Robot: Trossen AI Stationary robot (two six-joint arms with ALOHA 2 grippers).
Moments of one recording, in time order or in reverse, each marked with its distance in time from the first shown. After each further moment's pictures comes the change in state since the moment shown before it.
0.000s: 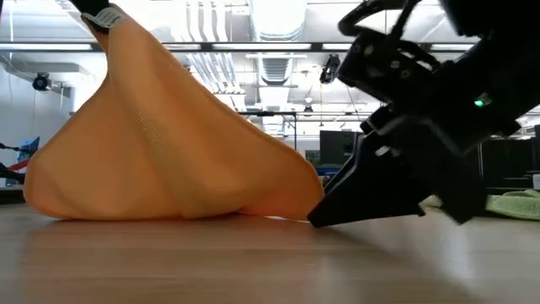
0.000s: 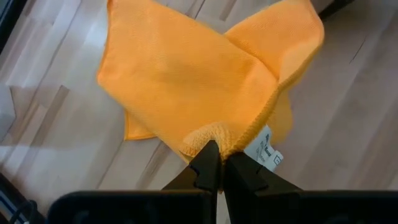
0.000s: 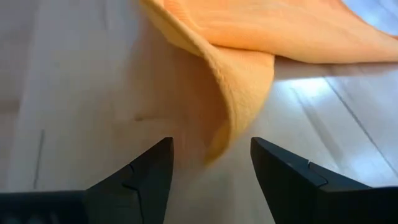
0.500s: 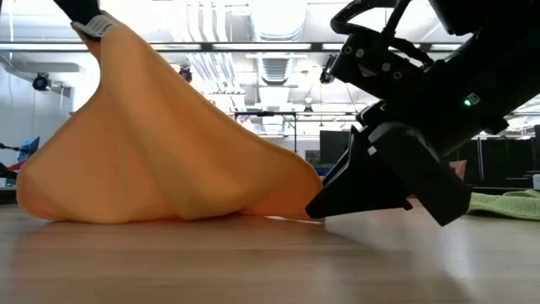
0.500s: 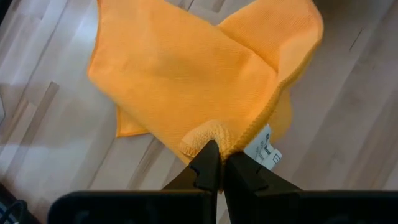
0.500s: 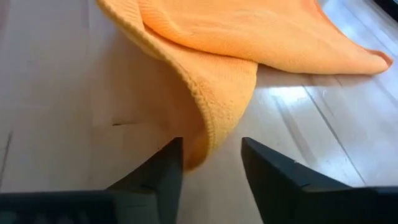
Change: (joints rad) left arm -0.010 0.000 -0.040 0.036 0.012 -0.008; right arm -0.012 -0.003 0.015 -0.045 0.040 -0.062
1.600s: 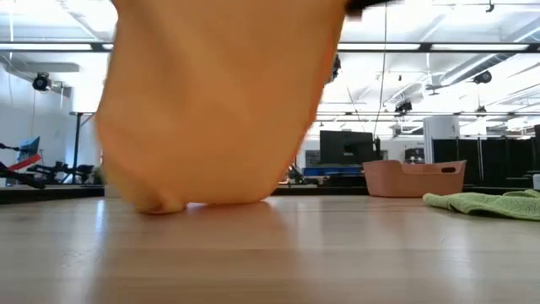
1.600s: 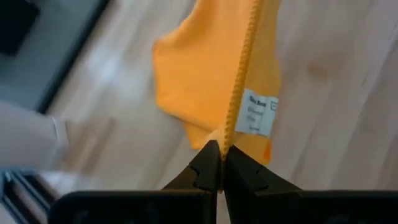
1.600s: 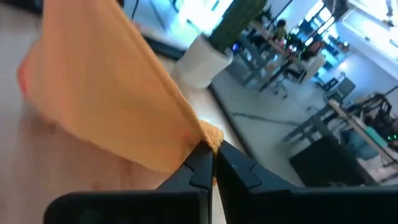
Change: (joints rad) left arm -0.024 -0.151 0.070 -0.179 -0.192 0.058; right arm 0.037 -0.639 0.008 -0.360 0.349 -0.400
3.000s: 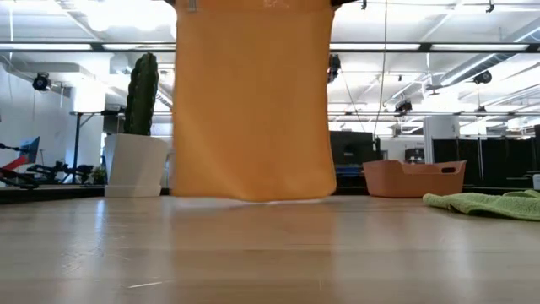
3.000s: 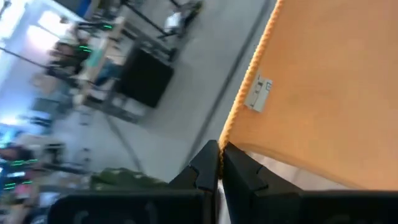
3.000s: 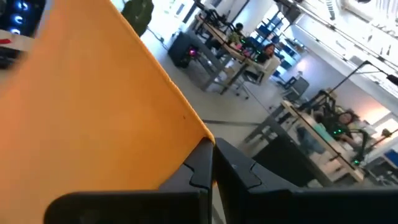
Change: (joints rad) left arm 0.568 -0.354 -0.021 0.107 -0.321 0.875; right arm -0.631 -0.253 0.165 0.018 -0.440 -0.498
